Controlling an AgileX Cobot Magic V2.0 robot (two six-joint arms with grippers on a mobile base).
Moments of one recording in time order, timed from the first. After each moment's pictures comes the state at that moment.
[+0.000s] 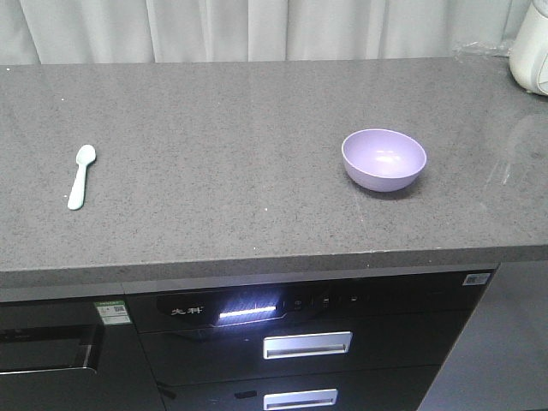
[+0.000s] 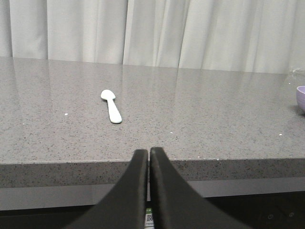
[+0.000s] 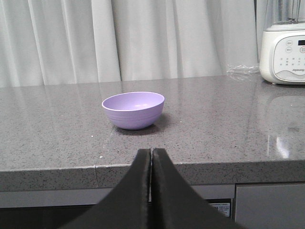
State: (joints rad) left arm -0.08 0.00 0.03 0.14 0.09 -0.31; right arm 0.07 -0.01 0.03 -0.02 0.03 0.09
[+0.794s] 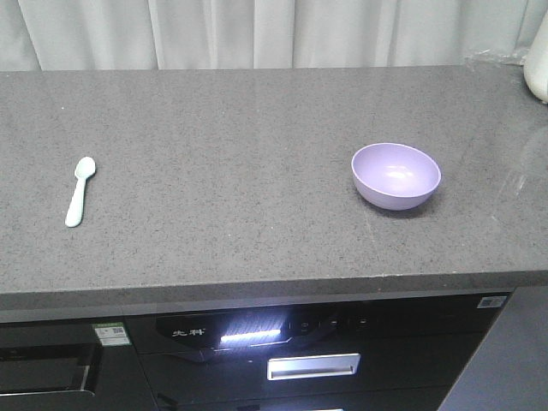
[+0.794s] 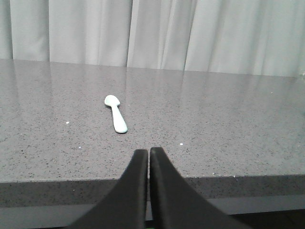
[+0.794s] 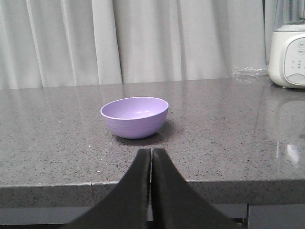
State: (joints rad) left arm -0.08 0.00 0.03 0.14 0.09 -0.31; right arm 0.07 -0.01 0.03 -0.02 0.03 0.09
